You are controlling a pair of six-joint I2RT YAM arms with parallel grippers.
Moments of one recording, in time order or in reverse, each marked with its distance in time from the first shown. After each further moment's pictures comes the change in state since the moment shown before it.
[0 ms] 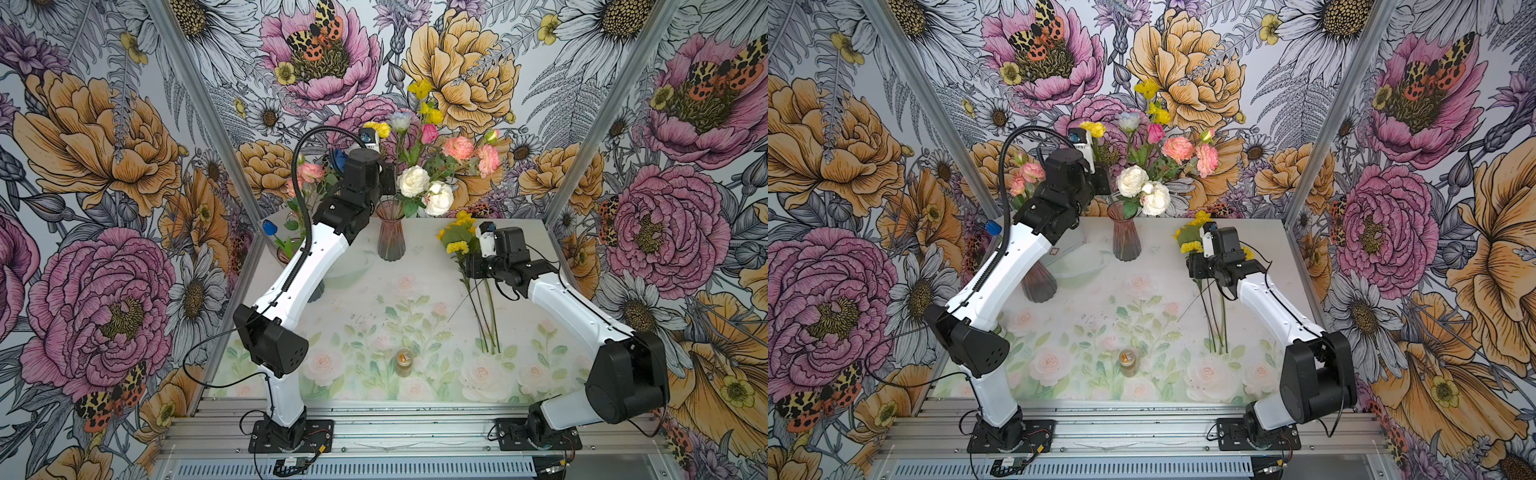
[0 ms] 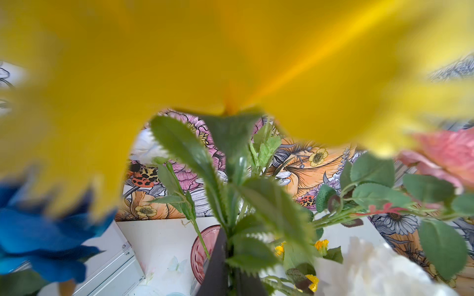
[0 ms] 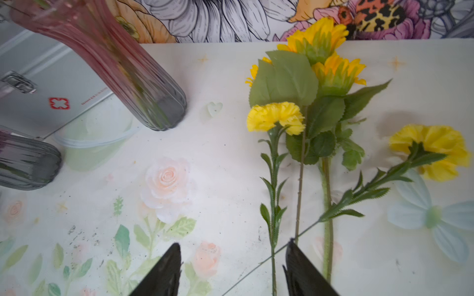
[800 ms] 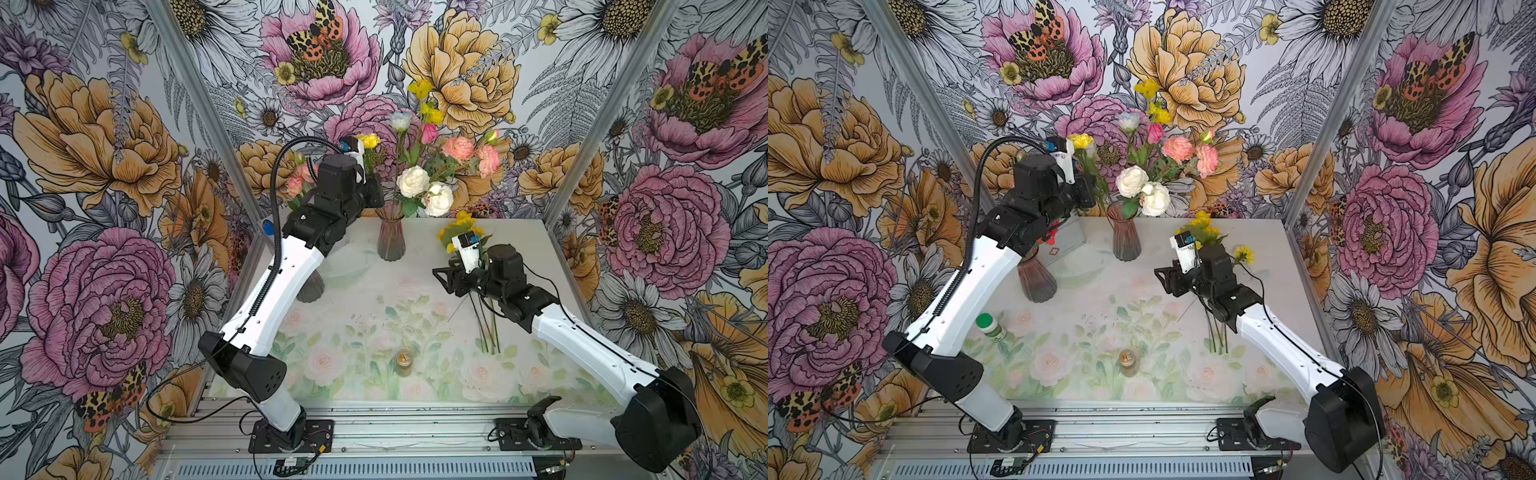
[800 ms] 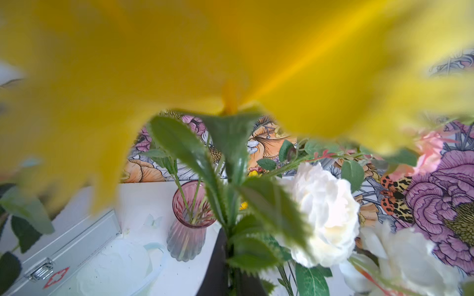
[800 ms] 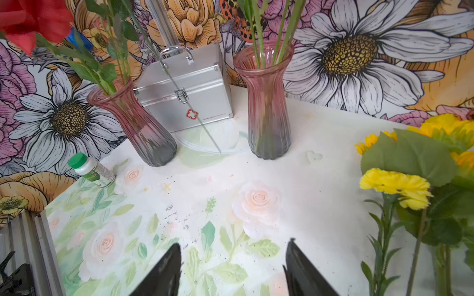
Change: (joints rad) left arm 0.024 -0.195 -0.167 -0.131 0.223 -0.151; right arm 0.196 -0.218 -0.200 0.296 -0.144 -0.039
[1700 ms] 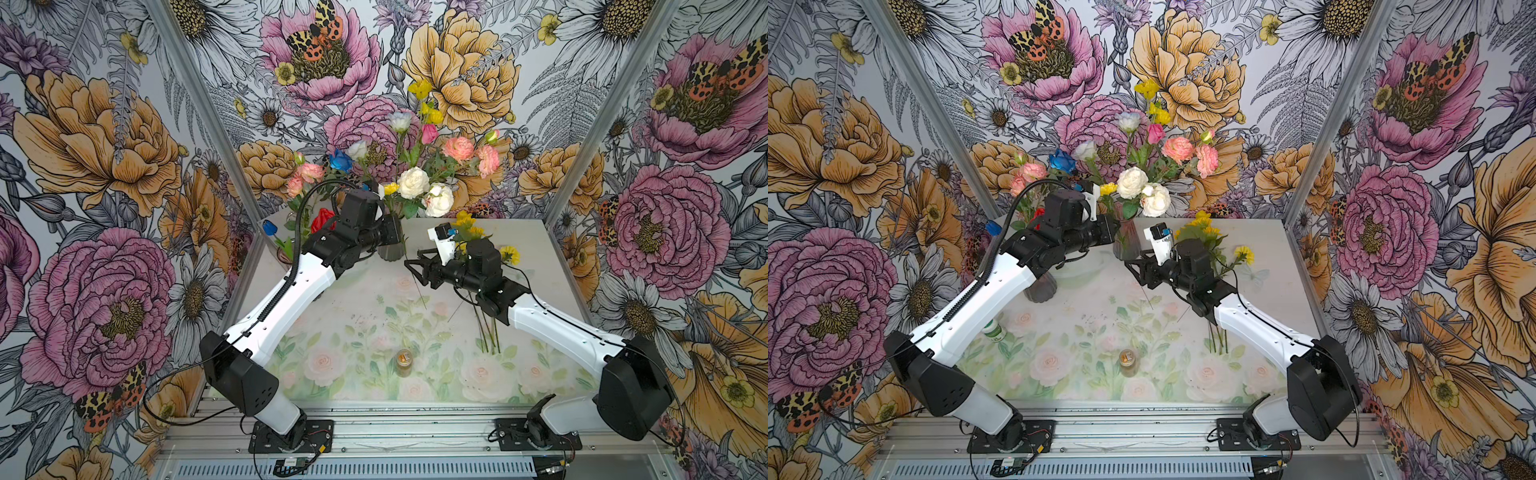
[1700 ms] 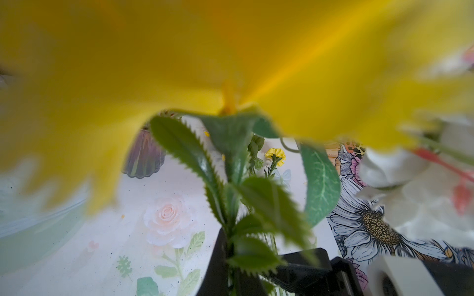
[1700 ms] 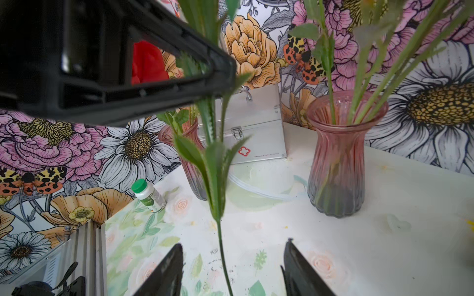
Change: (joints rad) left arm -0.091 -0.069 -0.284 -0.007 0.125 -0.208; right arm 0.112 0.181 0.091 0.286 -0.098 0.098
